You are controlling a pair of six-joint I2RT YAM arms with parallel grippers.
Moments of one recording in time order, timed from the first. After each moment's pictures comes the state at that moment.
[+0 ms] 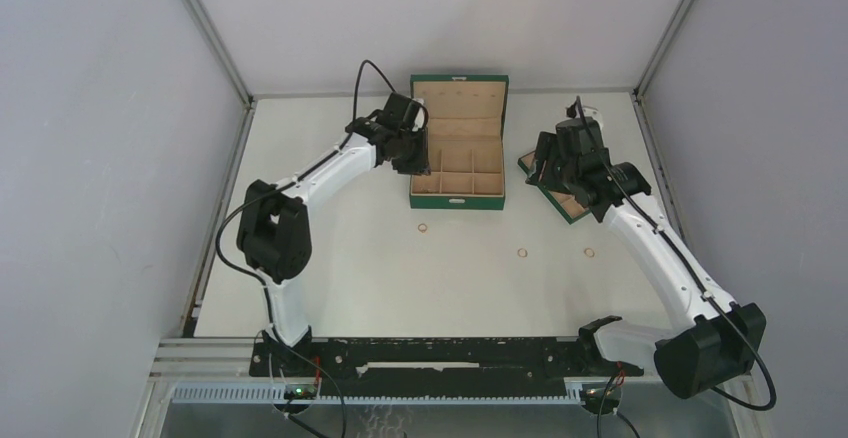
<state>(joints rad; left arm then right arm) -0.55 1.91 1.63 -0.65 0.06 -0.44 0.34 1.20 1.18 -0.75 0.21 0.47</state>
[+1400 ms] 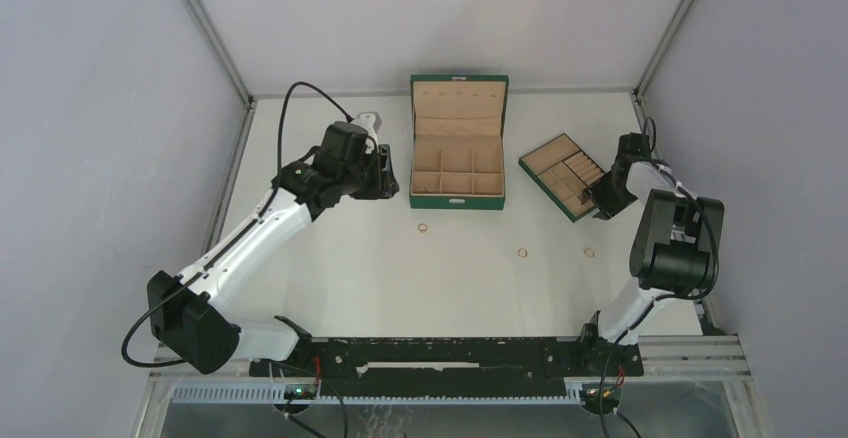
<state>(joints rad) -0.55 1.32 1.22 -0.65 -0.02 -0.43 -0.24 1.73 1.08 -0.59 0.00 0.75</state>
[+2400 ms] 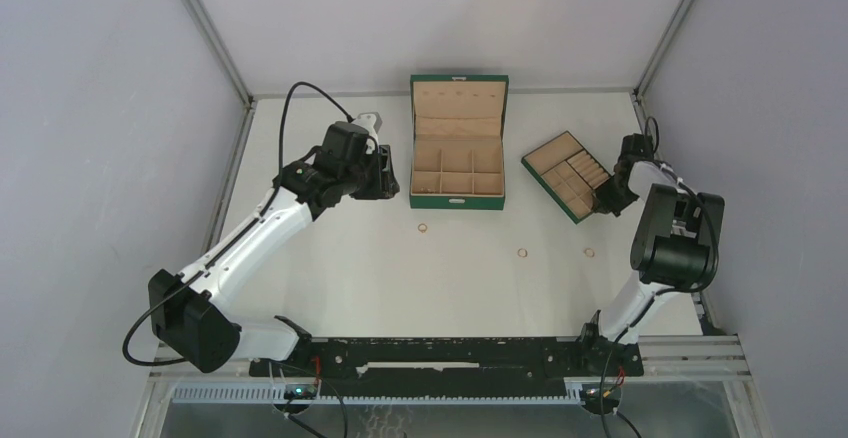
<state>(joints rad) -0.55 1.32 1.22 -0.65 -0.02 -0.43 -0.27 1.77 1.09 -0.54 0.03 0.72</state>
